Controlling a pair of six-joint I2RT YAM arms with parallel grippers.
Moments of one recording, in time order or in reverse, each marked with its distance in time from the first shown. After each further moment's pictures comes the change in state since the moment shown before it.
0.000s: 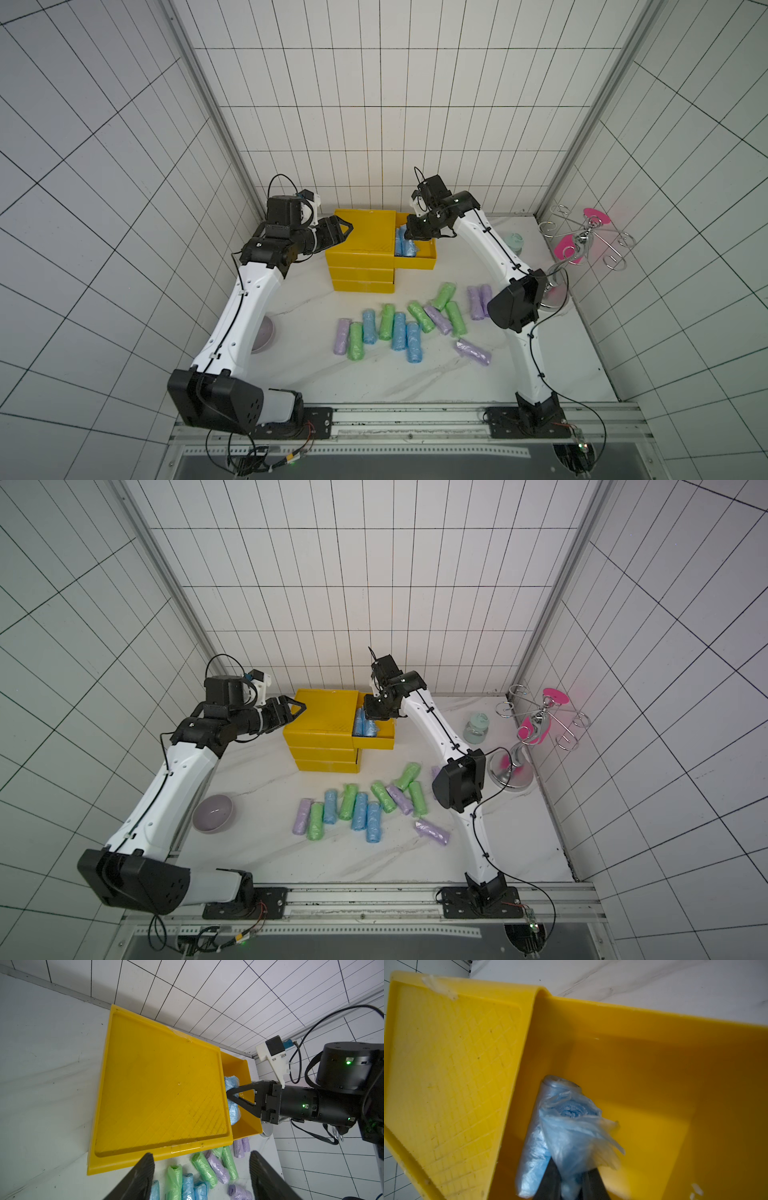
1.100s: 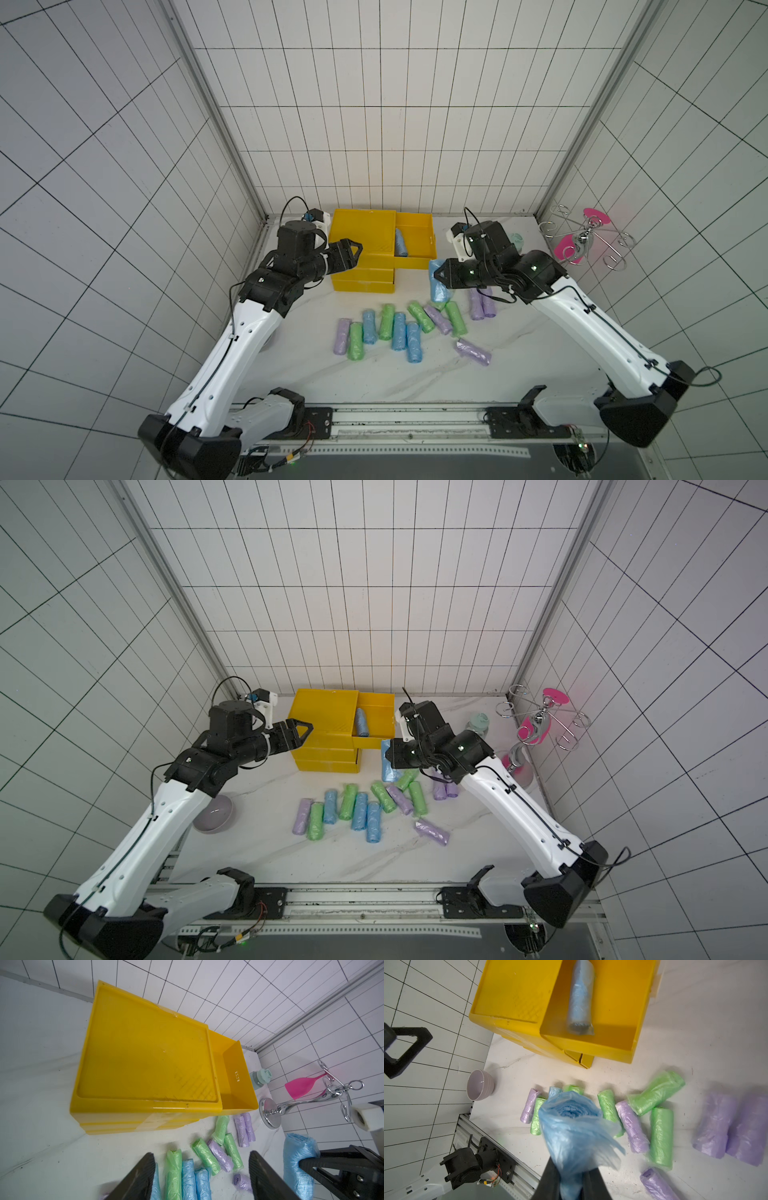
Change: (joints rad) left arm -0.148 -0.214 -0.145 0.023 -0.202 -0.040; right arm 0.137 -0.887 -0.925 0.237 0.110 0.129
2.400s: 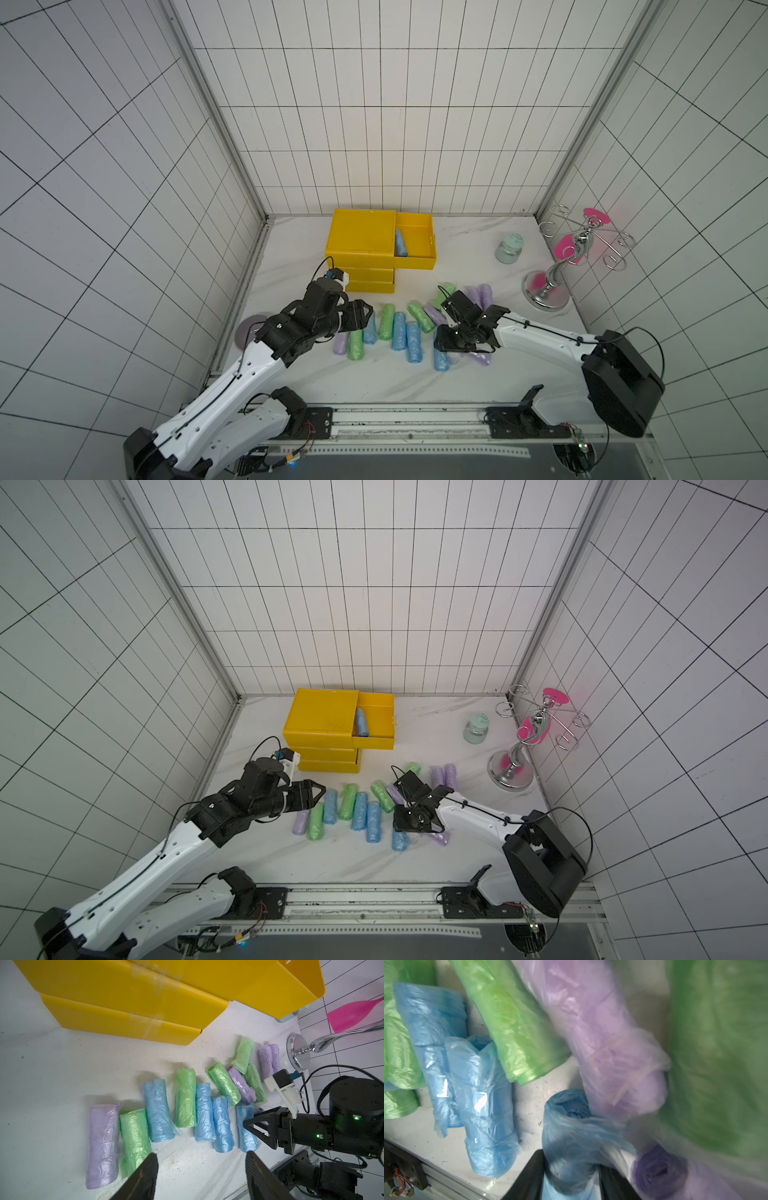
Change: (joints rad) left arm -0.337 -0.253 -0.477 -0.020 -0.146 -0.148; right arm 0.085 0.008 -0.838 0.413 -0.026 0.200
